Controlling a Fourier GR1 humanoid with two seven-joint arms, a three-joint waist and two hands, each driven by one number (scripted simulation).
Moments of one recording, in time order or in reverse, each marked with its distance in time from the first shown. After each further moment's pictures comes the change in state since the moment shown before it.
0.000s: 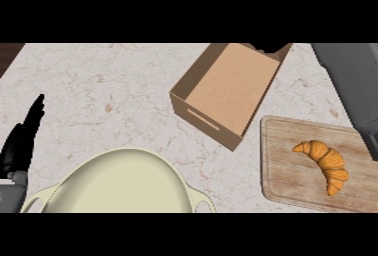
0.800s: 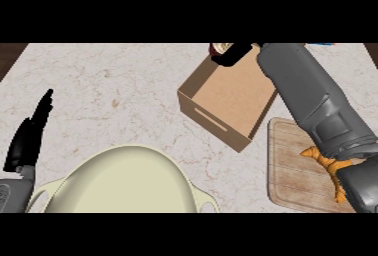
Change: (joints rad) left arm -0.034 -0.027 -0.009 -0.003 -0.030 -0.017 -0.003; right arm -0.134 0.196 -0.032 0.344 0.073 -0.195 0.103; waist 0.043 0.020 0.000
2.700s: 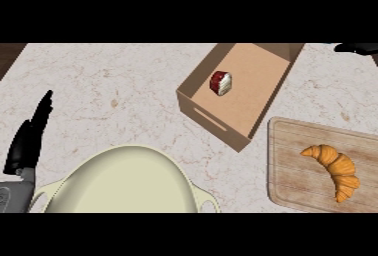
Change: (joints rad) left arm 0.018 -0.026 0.024 -0.027 -0.019 -0.012 0.003; right arm 0.176 -0.466 -0.363 0.061 -0.293 0.283 -0.311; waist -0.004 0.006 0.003
